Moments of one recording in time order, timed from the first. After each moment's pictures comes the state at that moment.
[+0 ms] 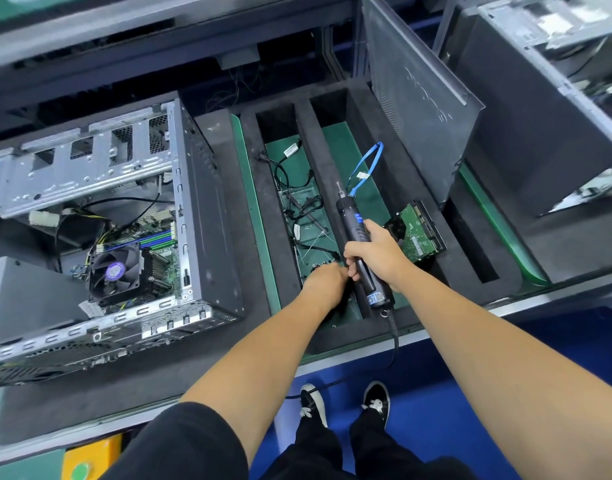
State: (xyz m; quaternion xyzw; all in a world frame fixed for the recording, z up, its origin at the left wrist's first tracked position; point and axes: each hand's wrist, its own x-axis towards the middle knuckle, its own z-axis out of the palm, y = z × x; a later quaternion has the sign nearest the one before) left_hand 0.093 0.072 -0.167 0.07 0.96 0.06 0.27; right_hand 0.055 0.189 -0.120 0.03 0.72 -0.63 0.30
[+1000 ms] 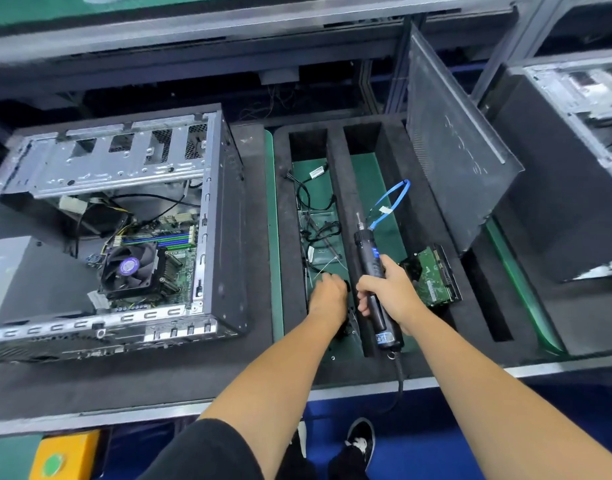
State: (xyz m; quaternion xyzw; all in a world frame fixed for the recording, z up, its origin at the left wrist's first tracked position) left_hand 0.076 0.070 -0.172 -0.13 0.96 0.13 0.22; right_hand 0.049 0.190 -0.128 0.02 0.70 -0.64 0.31
